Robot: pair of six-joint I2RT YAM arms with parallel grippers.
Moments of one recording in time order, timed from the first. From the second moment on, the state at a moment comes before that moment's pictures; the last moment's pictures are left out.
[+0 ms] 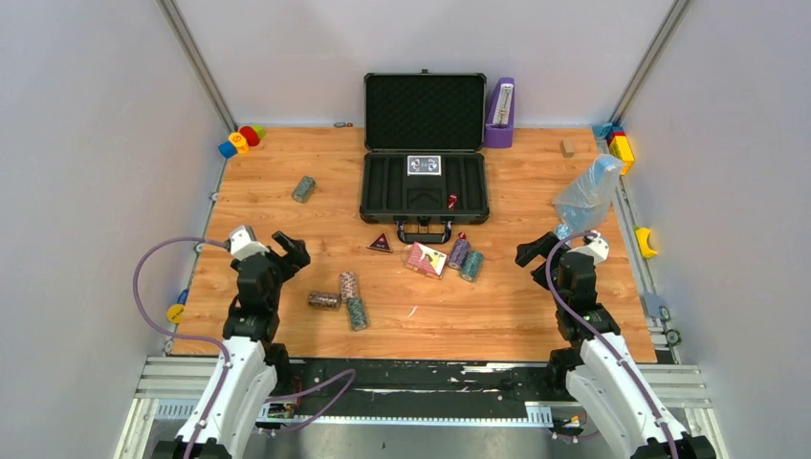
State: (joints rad) left arm -0.05 0.54 0.19 0.04 -0.19 -0.57; right arm 0.17 0.62 0.25 -0.08 0.19 0.73
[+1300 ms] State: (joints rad) left arm -0.05 0.48 0.16 0.17 0.19 -0.39; right arm 0.24 0.85 0.32 -0.11 -0.17 0.93
